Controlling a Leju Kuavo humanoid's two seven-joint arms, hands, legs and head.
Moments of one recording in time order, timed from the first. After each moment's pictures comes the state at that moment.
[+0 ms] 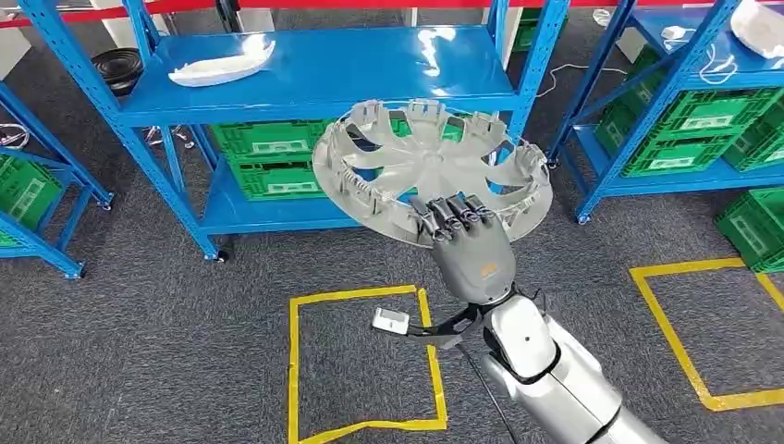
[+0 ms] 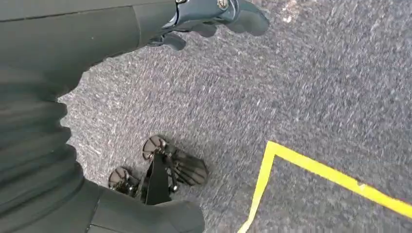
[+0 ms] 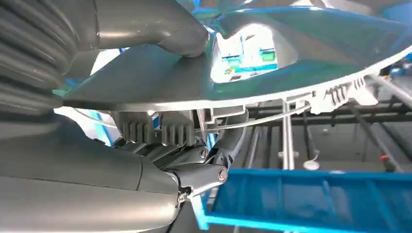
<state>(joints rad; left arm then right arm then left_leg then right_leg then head) -0.11 -0.22 1.18 -0.18 -0.55 0.41 -0.39 -0.33 -0.26 0.62 -1.39 1.57 -0.32 -0.04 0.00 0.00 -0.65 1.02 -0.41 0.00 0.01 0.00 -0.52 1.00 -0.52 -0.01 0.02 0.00</state>
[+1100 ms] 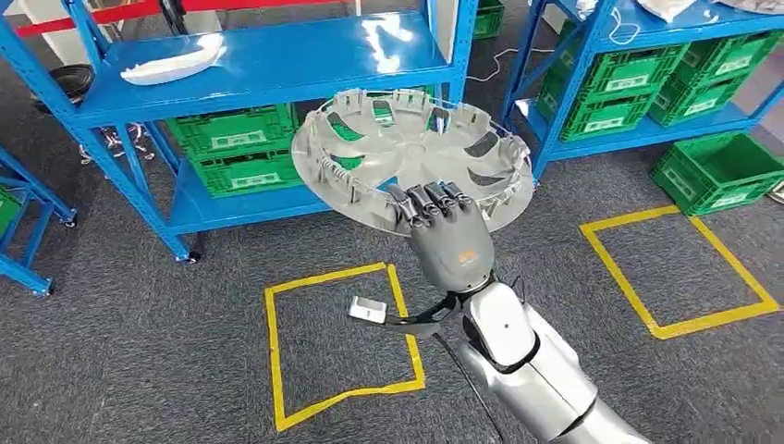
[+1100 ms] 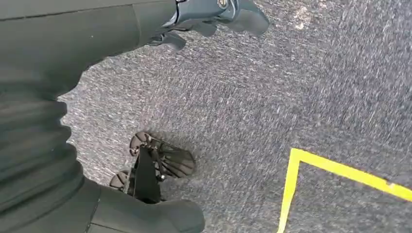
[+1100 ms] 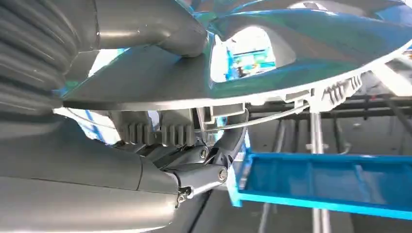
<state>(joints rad) -0.12 -0.21 1.18 -0.19 -0.52 0.43 -0.40 -0.36 -0.15 0.59 -1.36 1.56 -0.28 -0.09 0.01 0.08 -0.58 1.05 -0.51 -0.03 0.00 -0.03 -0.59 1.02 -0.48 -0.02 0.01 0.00</state>
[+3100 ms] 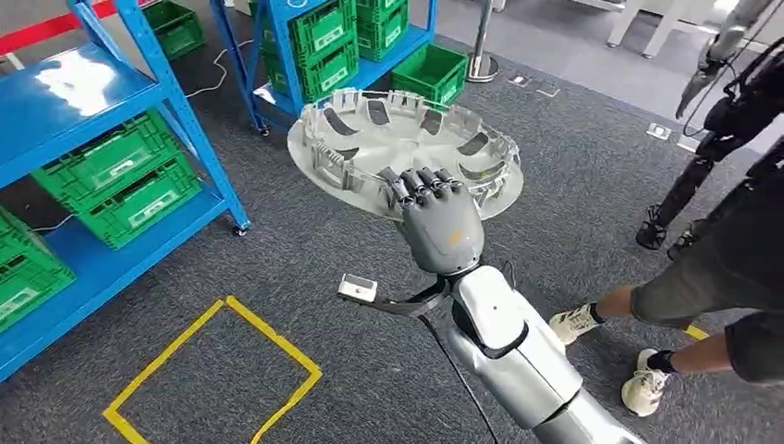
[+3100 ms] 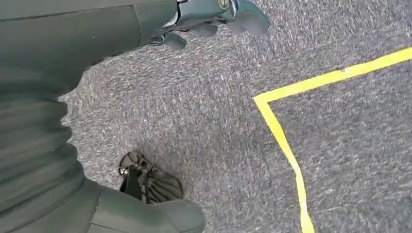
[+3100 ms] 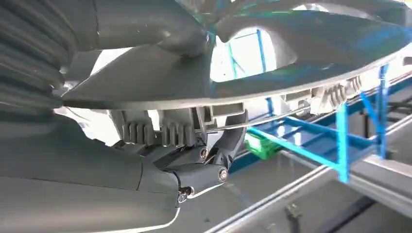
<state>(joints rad) -0.11 -0.21 1.22 -0.19 -0.48 0.56 -0.44 -0.43 -0.06 0.58 -1.26 1.52 -0.23 -0.13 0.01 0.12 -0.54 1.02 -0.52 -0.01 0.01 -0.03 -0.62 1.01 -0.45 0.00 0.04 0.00</state>
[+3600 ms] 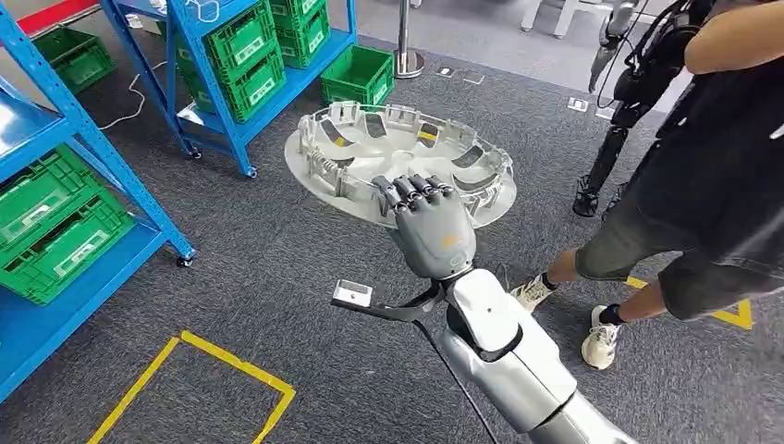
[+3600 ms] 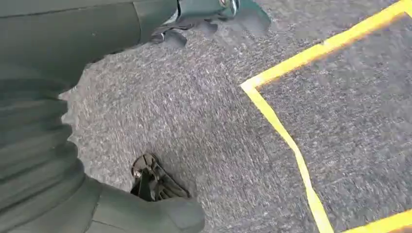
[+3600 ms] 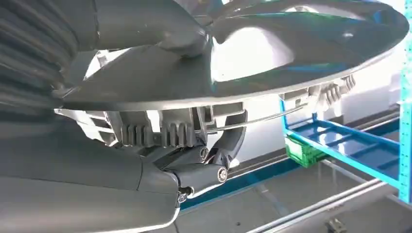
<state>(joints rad) -0.11 -0.21 1.23 -0.19 -0.48 0.61 -0.40 -0.41 -0.05 0.58 -1.26 1.48 -0.21 -0.15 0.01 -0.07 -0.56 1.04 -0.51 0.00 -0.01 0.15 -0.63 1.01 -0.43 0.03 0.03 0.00</state>
